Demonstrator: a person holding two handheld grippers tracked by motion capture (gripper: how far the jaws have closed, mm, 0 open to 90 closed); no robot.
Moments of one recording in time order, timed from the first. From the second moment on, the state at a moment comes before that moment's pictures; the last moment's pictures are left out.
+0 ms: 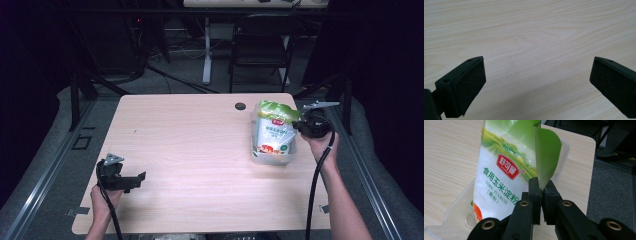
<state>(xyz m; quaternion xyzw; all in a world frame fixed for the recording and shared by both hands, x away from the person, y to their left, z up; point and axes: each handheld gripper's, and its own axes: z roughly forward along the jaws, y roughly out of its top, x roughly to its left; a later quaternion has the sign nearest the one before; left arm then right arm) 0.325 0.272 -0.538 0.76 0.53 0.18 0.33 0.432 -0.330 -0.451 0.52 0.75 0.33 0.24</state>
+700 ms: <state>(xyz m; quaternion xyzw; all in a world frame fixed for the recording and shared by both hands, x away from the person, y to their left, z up) 0.325 0.271 -0.539 0.76 0.53 0.18 0.33 0.442 -0.334 -0.459 0.54 0.74 0.33 0.23</state>
